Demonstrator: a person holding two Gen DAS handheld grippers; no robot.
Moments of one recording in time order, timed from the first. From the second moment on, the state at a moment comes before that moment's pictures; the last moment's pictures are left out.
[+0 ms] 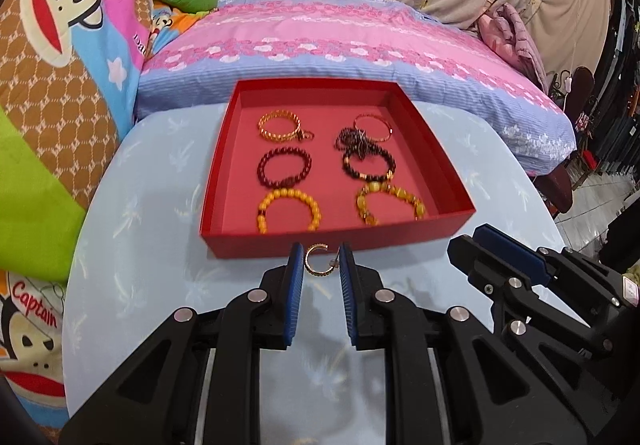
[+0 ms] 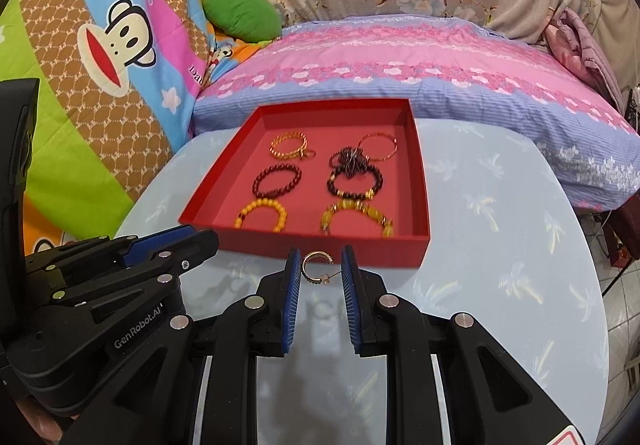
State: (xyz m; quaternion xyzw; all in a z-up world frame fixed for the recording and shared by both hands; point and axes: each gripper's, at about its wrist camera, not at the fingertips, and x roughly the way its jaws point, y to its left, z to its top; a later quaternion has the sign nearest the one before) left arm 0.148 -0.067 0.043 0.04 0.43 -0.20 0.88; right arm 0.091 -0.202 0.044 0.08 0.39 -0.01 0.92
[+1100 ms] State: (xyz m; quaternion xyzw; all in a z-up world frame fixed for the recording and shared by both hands) left arm 0.266 -0.112 0.001 0.05 0.44 -0.18 0.88; right arm 0.210 -0.234 0.008 0.09 0.40 -0.03 0.91
